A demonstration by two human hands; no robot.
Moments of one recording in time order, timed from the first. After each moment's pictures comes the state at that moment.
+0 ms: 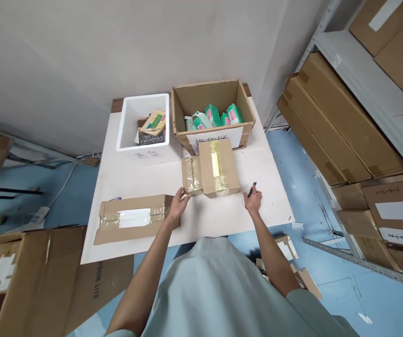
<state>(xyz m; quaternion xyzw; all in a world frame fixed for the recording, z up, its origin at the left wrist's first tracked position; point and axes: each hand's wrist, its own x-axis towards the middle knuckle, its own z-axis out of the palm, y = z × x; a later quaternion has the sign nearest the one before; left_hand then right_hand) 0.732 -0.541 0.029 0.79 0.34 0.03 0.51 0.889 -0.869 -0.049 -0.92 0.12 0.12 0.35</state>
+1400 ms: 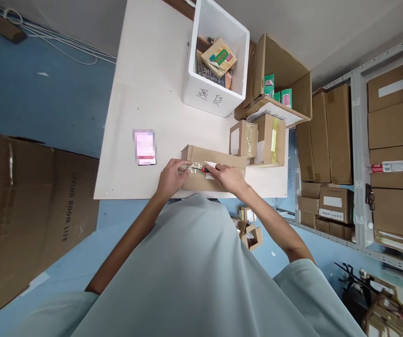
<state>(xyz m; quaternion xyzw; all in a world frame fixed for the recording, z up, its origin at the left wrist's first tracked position) 0.492 -0.344 0.044 0.80 0.26 0.05 0.54 0.639 -0.514 0.168 -0.80 -0.51 0.25 -0.21</state>
